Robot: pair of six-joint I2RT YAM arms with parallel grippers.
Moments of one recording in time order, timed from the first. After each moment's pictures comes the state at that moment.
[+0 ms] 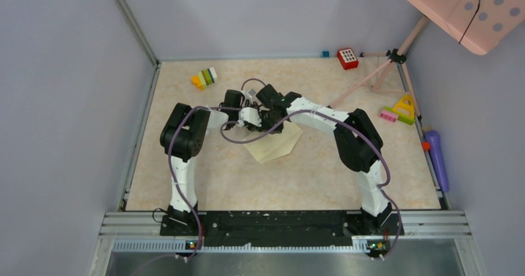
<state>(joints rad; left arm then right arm) -0.34 2.11 1.13 0.26 0.76 -0.76 0.78 2.09 1.66 -0.70 -0.14 -0.84</state>
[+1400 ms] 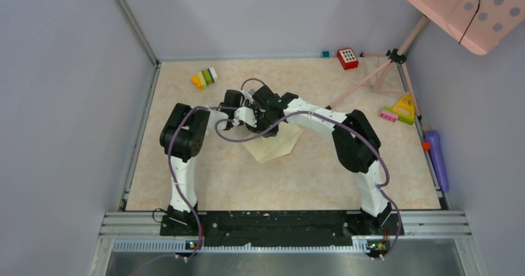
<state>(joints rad) -0.34 2.11 1.12 0.26 0.76 -0.76 0.81 2.10 1.69 -0.71 -0.21 -0.75</state>
